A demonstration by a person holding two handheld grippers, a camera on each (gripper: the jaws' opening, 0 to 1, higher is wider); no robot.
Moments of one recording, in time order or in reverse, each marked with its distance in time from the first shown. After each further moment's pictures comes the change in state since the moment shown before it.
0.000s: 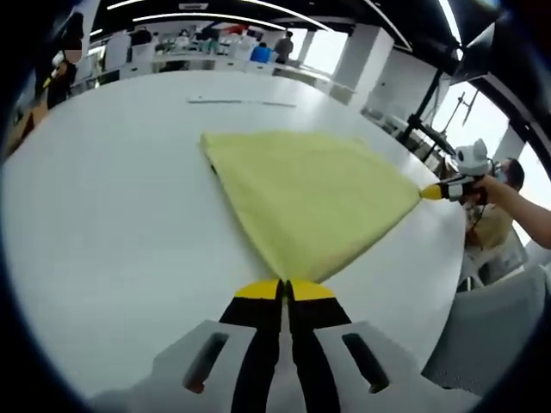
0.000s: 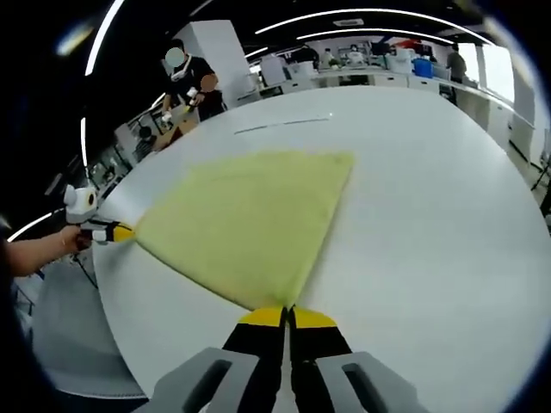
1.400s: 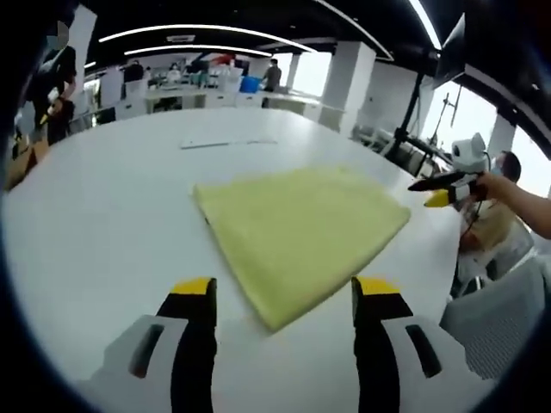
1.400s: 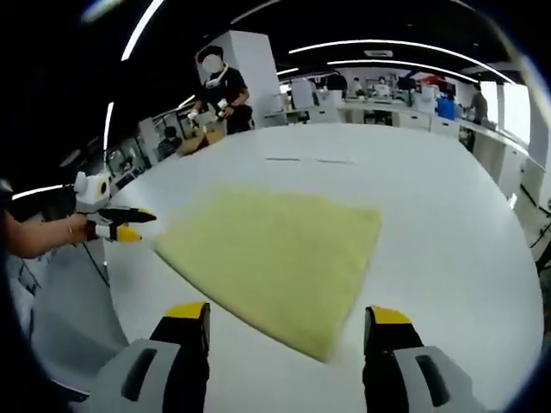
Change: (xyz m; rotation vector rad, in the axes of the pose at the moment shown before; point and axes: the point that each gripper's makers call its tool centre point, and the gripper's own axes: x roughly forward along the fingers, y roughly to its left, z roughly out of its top) left arm -0.031 -0.027 0.040 0.108 -0.170 0.000; right arm -0.032 0.047 0.044 -0.171 -0.140 0.044
